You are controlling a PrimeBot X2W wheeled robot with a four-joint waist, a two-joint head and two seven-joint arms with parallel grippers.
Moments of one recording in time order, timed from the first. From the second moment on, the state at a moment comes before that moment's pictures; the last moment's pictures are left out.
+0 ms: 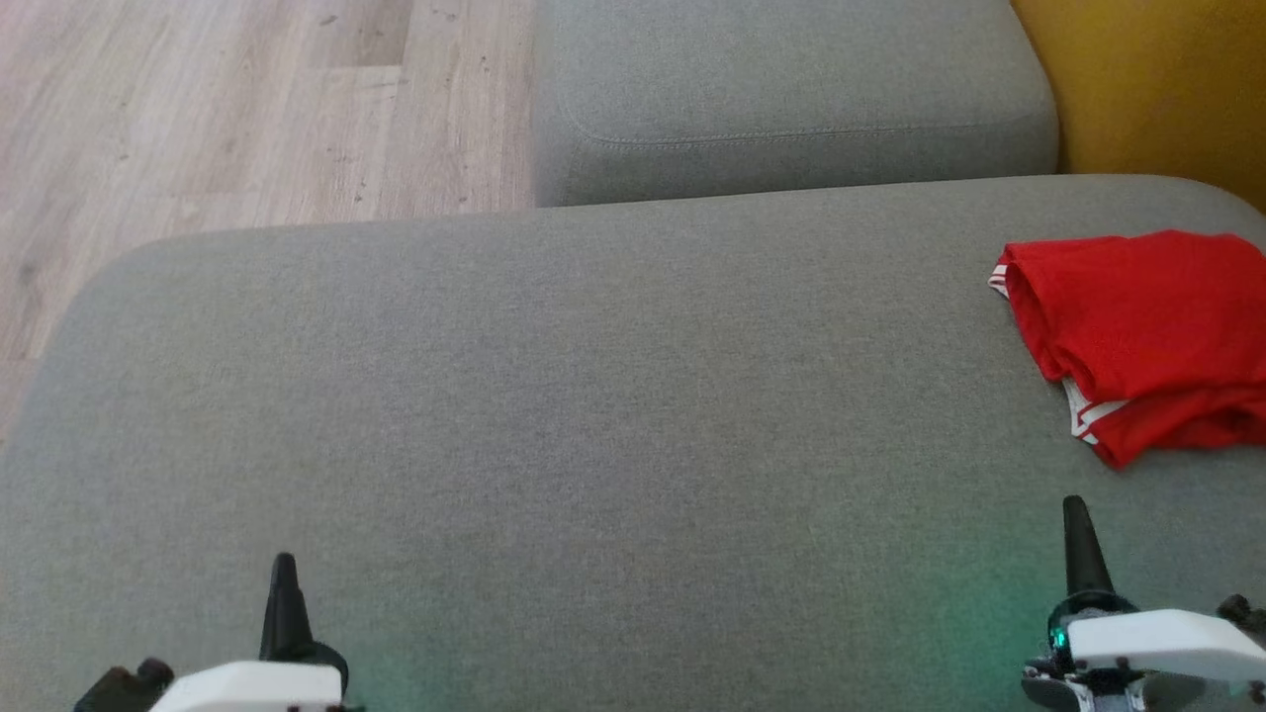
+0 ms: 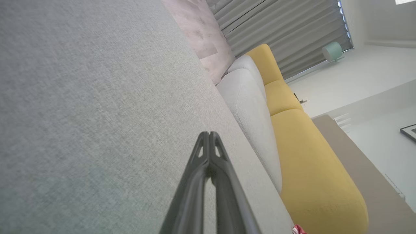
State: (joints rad) left arm 0.09 0.07 -0.06 0.23 -1.14 -0.06 -0.04; right arm 0.09 -0.05 -0.03 0.26 1.15 0.13 -0.03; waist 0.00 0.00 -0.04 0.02
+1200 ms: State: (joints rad) left arm -0.03 0.07 0.02 0.27 -1.57 -0.11 0.06; right arm -0.04 -0.05 -0.09 0.27 1.56 0.13 0.07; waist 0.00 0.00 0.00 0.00
